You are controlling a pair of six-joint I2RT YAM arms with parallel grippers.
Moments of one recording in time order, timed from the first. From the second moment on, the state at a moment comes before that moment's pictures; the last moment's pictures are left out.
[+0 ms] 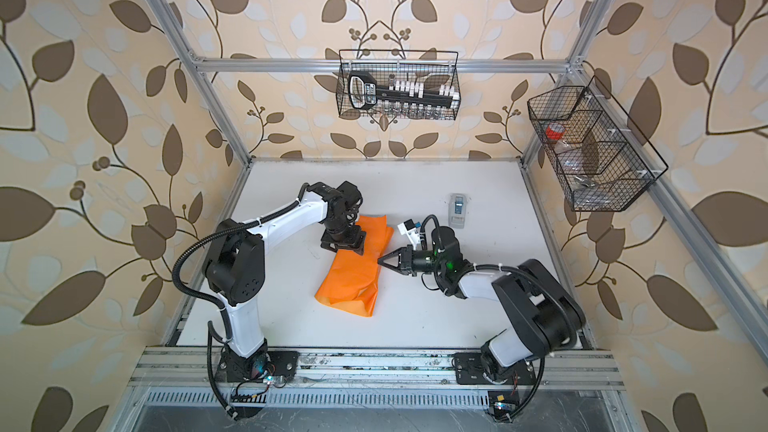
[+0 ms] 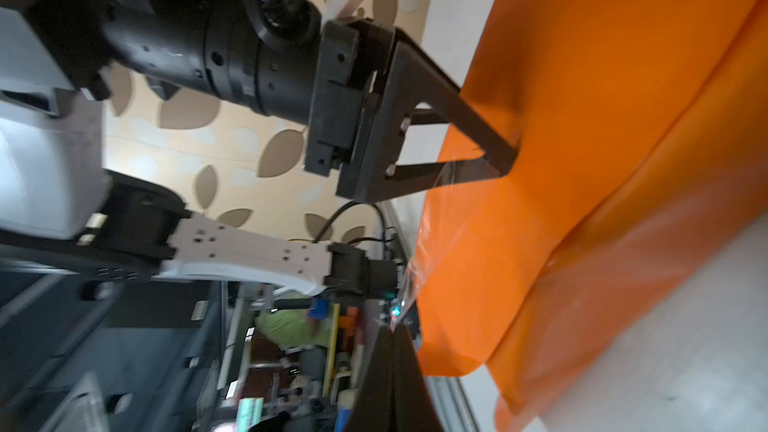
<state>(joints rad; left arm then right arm) -0.54 1.91 1.52 -1.13 0.19 -0.29 0.48 1.48 0.54 0.56 -0.88 0.98</state>
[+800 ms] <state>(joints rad) -0.54 1.91 1.52 -1.13 0.19 -0.29 0.56 1.57 1.06 -0.56 -0.64 0.22</state>
